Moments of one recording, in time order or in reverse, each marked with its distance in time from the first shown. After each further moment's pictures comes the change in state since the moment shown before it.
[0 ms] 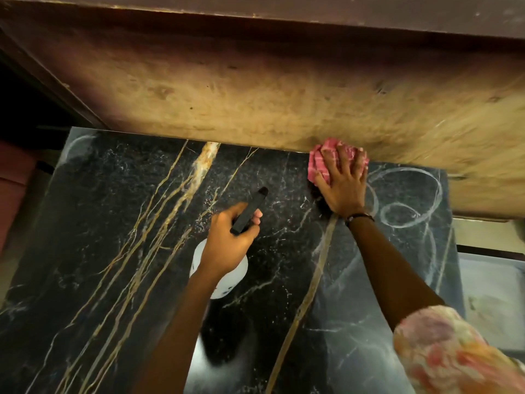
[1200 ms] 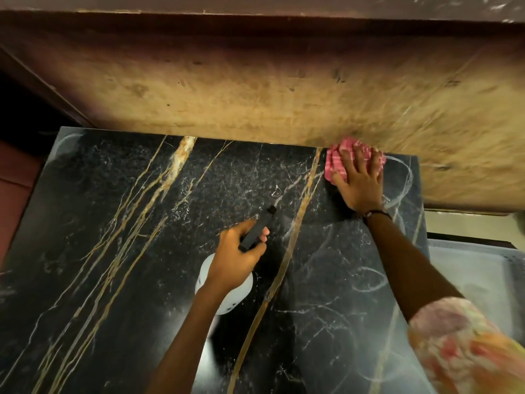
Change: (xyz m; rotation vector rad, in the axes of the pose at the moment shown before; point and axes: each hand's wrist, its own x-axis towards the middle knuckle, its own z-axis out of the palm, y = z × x) left_hand -0.050 0.003 0.076 0.044 -0.054 -0.003; right_hand -0.024 0.101 -0.020 0.005 -0.033 0.049
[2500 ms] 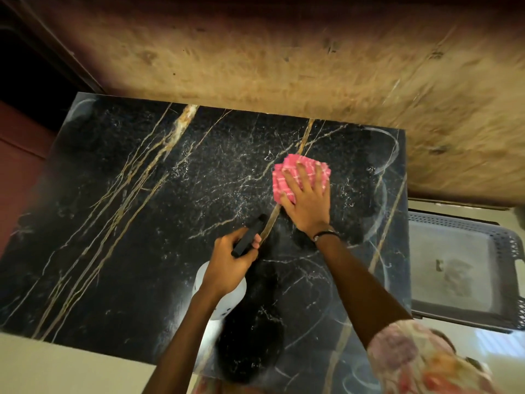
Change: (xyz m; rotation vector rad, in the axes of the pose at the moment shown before) left_hand -0.101 -0.027 0.039 -0.010 0.065 -0.065; right_hand -0.128 -0.061 0.043 0.009 0.010 -0.256
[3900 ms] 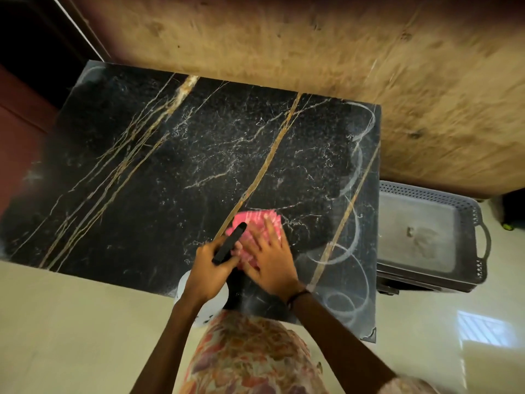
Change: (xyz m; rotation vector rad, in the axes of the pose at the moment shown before) left_hand -0.136 -0.031 0.019 -0.053 0.054 -0.085; right_hand -0.226 -0.053 0.030 0.000 -0.074 -0.358
